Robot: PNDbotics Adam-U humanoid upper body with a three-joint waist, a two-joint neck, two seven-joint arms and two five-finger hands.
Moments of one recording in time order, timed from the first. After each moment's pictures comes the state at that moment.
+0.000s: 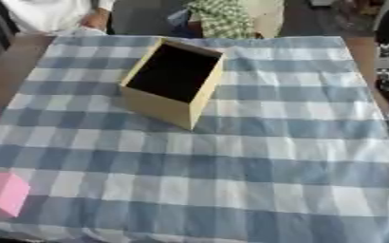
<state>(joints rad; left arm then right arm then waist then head) -0.35 1.14 -0.36 -1.99 -0.21 0.21 -0.67 -0.15 -0.47 -0.24 -1.99 0.26 -0.59 -0.21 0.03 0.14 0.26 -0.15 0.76</state>
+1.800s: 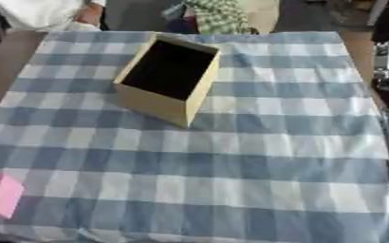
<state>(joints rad) -0.45 1.01 -0.48 -1.71 -0.36 0.17 -0.78 -0.16 -0.44 -0.24 -1.99 0.24 -0.58 -0.19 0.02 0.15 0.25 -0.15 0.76</state>
